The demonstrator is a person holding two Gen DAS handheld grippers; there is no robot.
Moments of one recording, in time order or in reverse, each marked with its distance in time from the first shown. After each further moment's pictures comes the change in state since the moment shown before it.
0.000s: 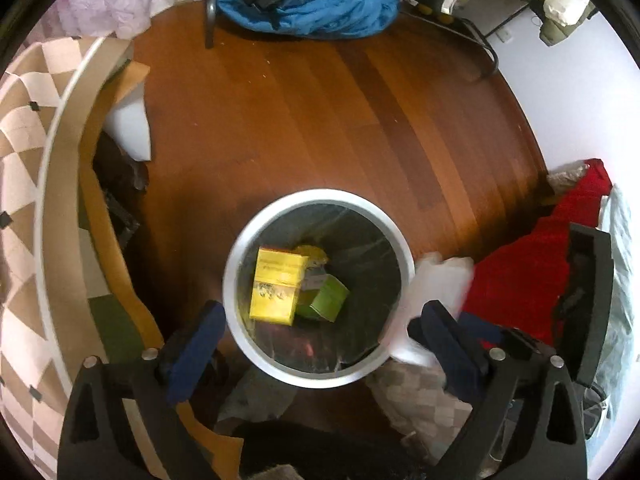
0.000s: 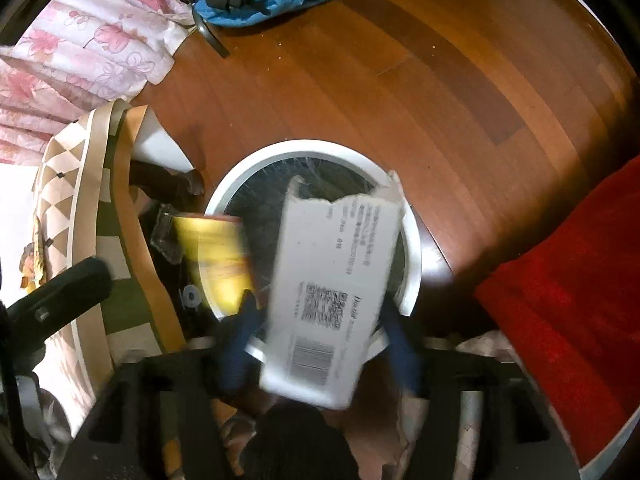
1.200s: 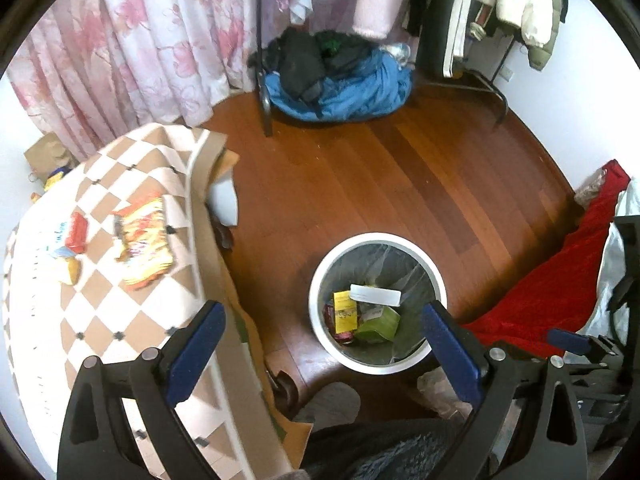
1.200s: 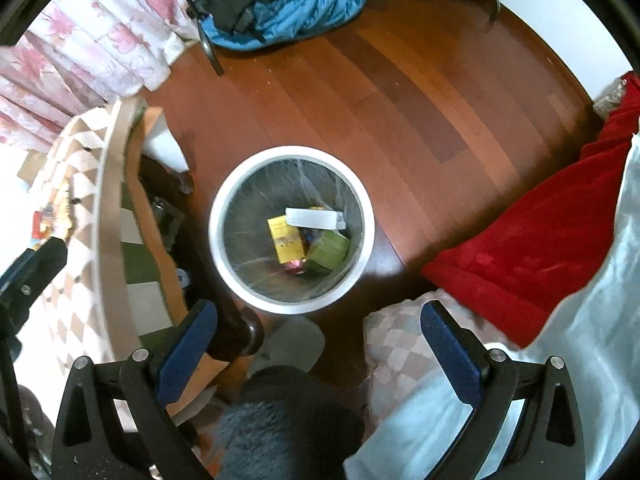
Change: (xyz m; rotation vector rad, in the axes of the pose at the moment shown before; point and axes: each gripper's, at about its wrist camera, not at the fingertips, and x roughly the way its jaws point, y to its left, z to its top) left arm -0.129 0.000 -0.072 0.066 -0.312 0.238; right arm -0.134 0.046 -0.076 -0.047 -0.112 -0.153
